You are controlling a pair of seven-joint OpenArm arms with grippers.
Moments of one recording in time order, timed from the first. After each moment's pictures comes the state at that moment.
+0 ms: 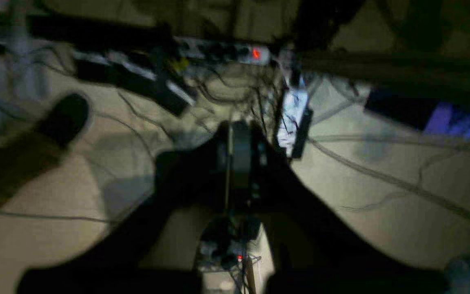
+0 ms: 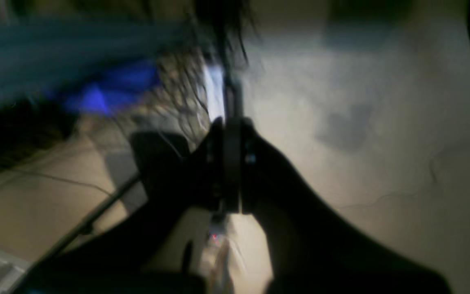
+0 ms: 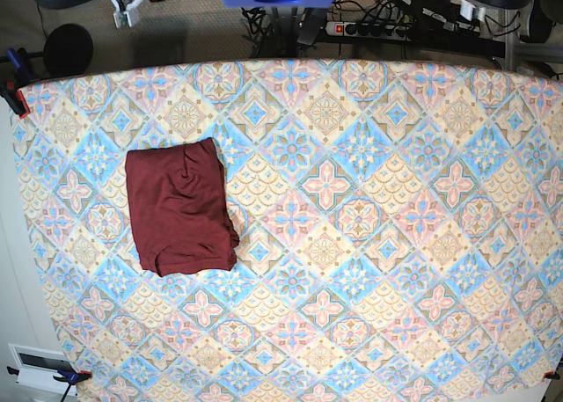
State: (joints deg) left arm 46.7 -12.8 -26.3 72.6 -16.2 -33.9 17.8; right arm -47.2 6.9 23.9 84.0 21.8 34.4 -32.8
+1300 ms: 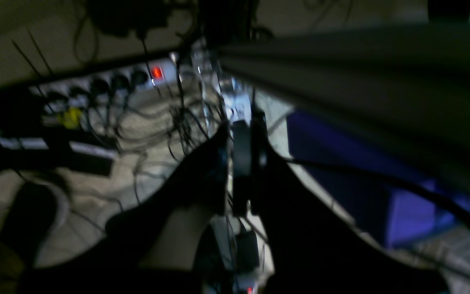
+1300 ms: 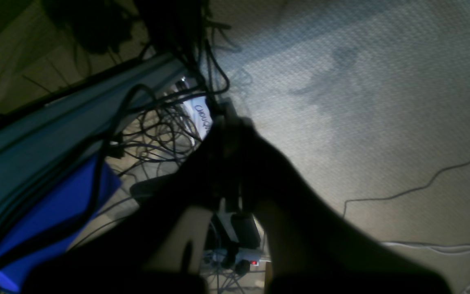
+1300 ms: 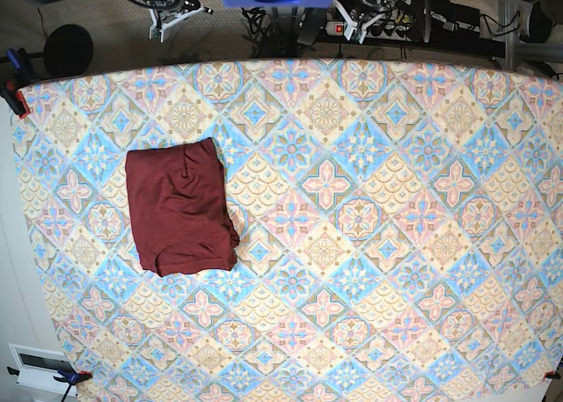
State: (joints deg) left arm 7.5 -3.7 14.5 7.8 -4.6 -17.3 -19.5; right arm -12.9 6.5 20.9 19.7 4.6 17.0 -1.0
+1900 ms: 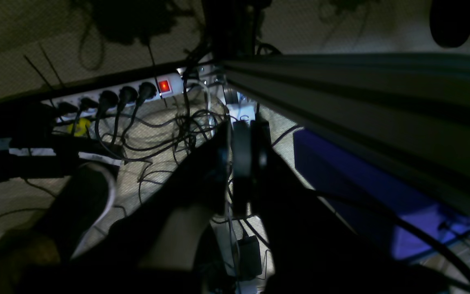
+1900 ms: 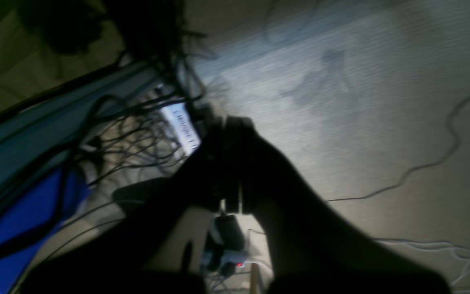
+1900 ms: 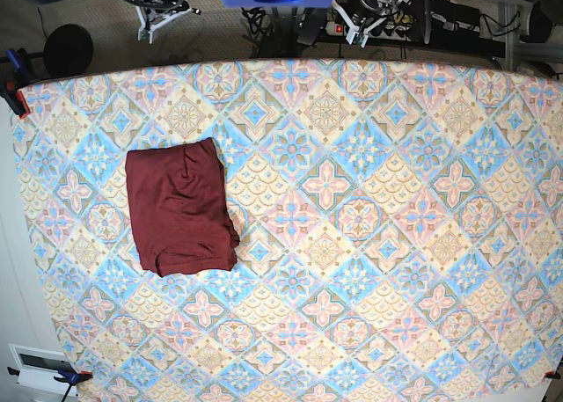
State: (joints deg) left arm 6.9 -3.9 14.3 7.7 -4.5 -17.3 -19.2; right arm -11.7 8.5 20.6 19.2 4.5 16.7 -2.0
